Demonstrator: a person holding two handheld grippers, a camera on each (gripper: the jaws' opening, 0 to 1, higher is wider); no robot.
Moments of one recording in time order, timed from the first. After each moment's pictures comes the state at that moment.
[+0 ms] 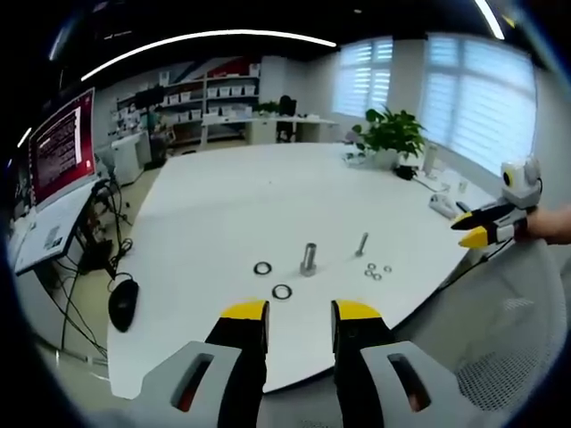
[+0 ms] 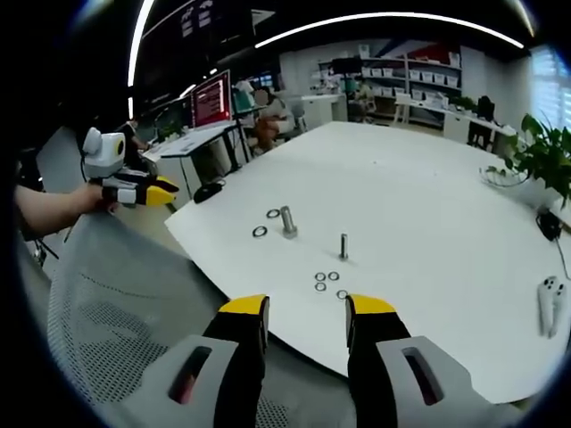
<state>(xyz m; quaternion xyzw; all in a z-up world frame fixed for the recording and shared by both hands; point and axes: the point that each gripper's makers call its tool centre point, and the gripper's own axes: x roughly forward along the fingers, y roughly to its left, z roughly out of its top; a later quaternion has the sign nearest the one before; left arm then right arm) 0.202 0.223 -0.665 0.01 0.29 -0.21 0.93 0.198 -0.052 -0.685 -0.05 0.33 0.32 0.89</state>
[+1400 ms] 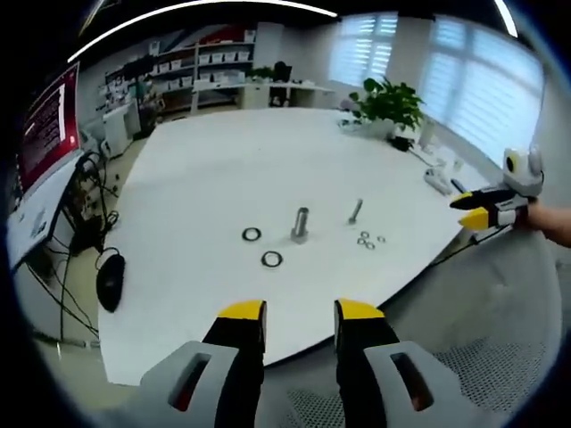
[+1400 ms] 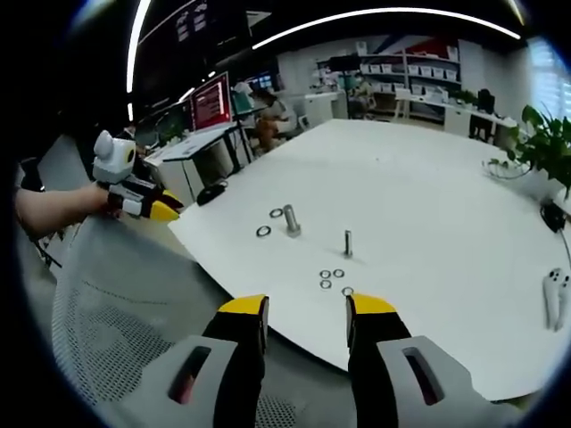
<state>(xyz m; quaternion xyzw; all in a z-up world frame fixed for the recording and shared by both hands) 0.194 0.218 -0.694 0.03 0.38 -0.23 0.89 0.197 -0.051 -0.687 -0.03 0.34 0.32 0.88</state>
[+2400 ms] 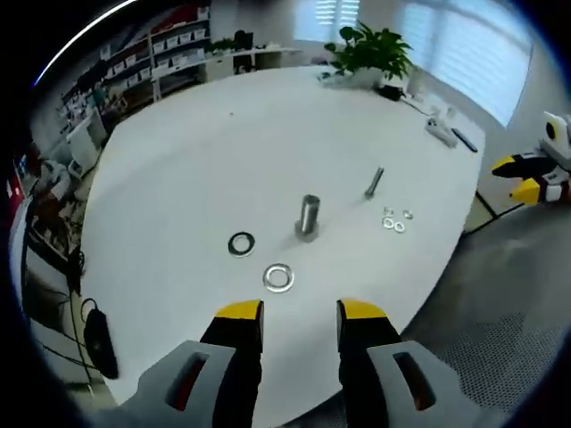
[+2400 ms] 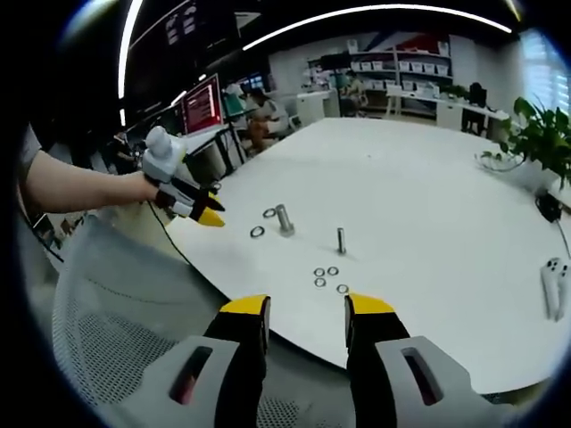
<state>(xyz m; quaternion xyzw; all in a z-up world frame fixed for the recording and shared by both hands) 0.277 0.195 -0.765 0.11 0.46 -0.28 0.84 0.198 -0.057 -0.688 -0.02 0.34 0.30 0.89</state>
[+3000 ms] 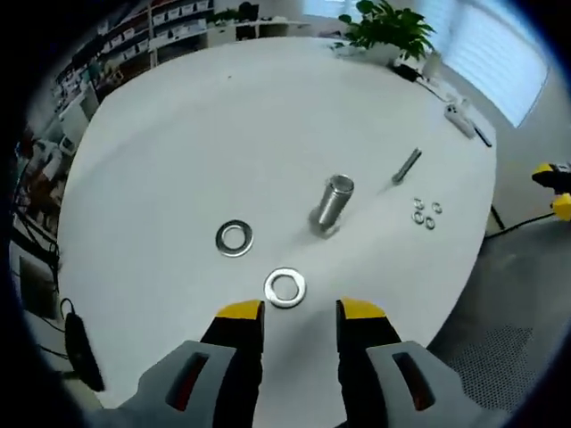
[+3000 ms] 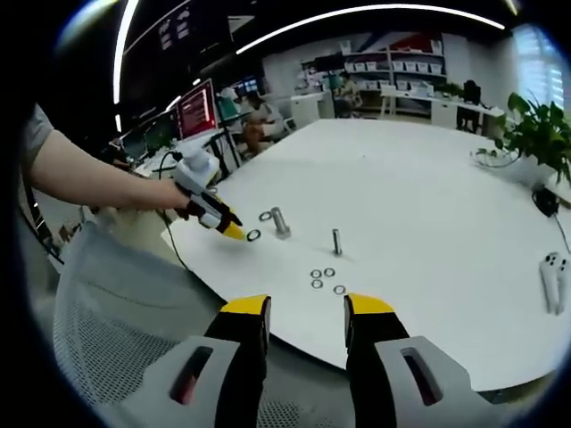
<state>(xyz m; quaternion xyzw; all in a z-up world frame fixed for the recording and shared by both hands) 0.304 0.192 -0.814 0.11 0.52 -0.27 0.80 0.200 -0.059 -0.687 -0.01 0.34 0.29 0.89</state>
